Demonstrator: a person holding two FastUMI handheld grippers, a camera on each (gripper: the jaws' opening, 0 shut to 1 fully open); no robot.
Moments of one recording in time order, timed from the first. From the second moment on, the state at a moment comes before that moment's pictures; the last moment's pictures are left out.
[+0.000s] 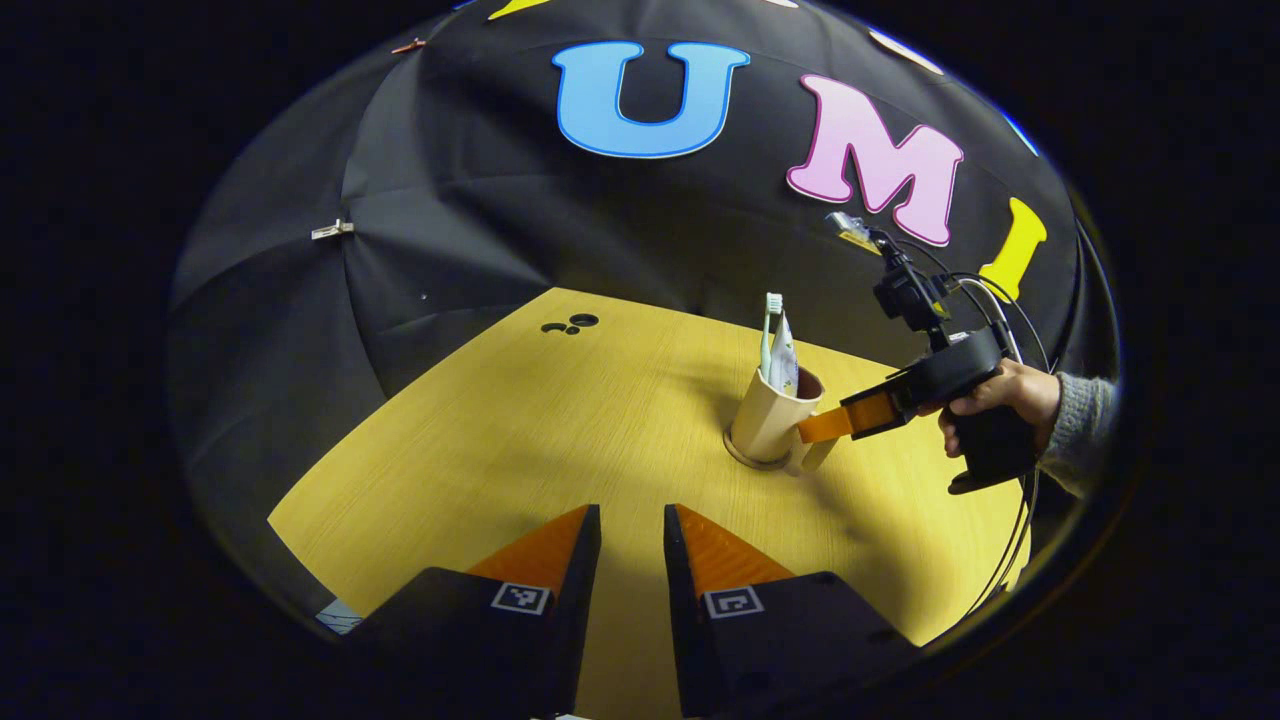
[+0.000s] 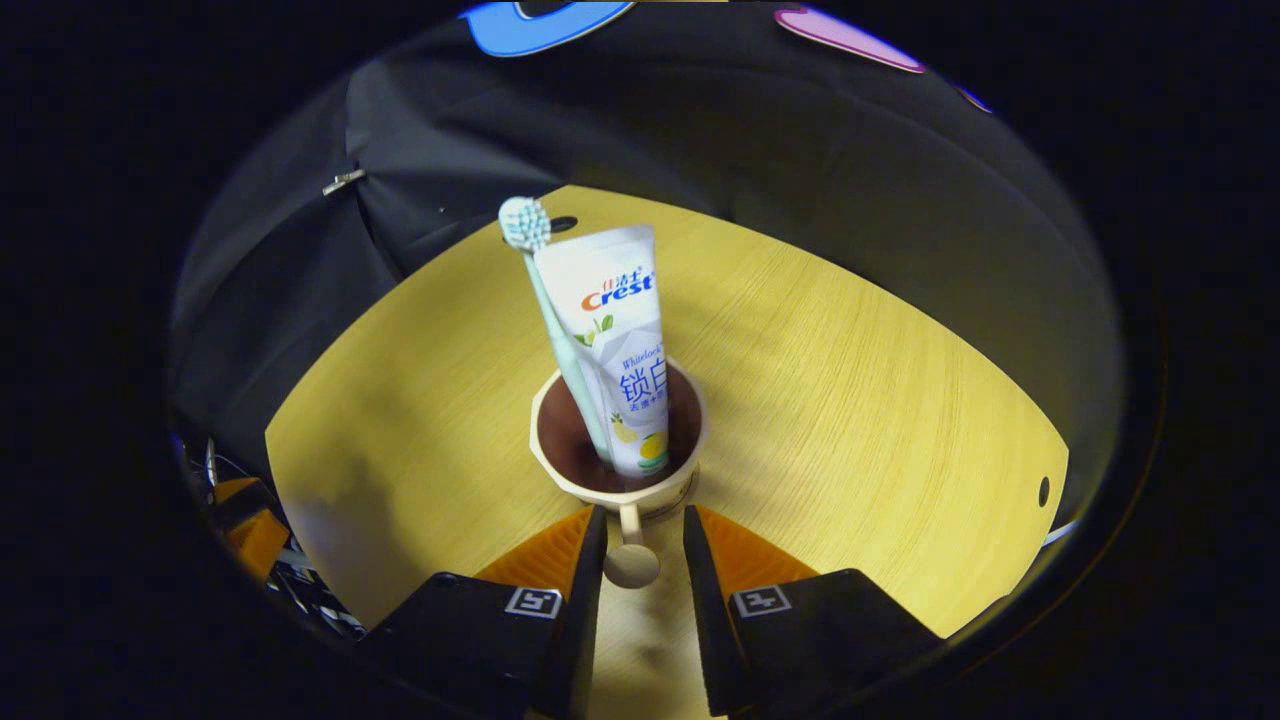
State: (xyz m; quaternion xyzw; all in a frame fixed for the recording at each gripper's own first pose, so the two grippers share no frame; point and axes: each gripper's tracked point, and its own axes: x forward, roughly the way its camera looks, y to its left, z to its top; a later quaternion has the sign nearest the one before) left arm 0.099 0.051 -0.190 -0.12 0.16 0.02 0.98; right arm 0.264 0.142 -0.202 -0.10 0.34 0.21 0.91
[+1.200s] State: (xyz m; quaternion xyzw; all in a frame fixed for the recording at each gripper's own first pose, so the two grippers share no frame) left arm 0.053 -0.019 -0.032 0.00 0.02 -0.08 1.00; right arm 0.081 0.069 0.009 0.01 0.04 0.11 0.99
